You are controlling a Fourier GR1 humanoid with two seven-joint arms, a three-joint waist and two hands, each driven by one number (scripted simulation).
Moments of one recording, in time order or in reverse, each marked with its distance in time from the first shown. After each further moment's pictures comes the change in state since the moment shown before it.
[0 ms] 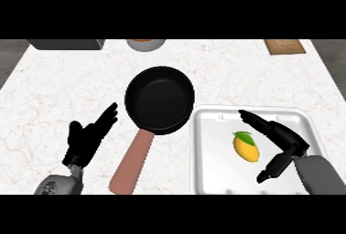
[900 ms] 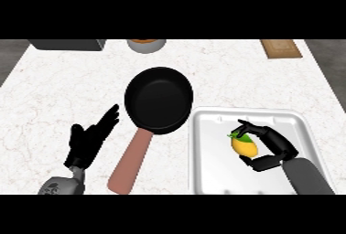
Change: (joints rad) left arm 0.013 -0.023 0.008 -0.003 -0.026 -0.015 -0.018; right arm -0.053 0.056 0.011 0.242 0.111 -0.155 -0.333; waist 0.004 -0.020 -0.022
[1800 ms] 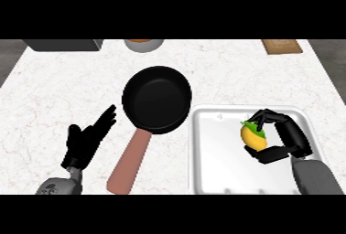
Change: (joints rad) left arm 0.008 -0.004 0.032 0.007 -0.019 -0.012 -0.001; right arm 0.103 0.031 -0.132 -0.343 -0.085 -0.251 0.182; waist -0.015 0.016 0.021
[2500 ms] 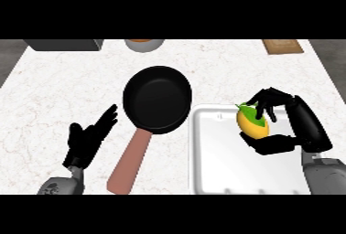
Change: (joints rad) left arm -0.005 -0.019 0.011 -0.002 -0.005 -0.007 0.013; right arm 0.015 -0.021 0.086 -0.579 0.188 -0.122 0.415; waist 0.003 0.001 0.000
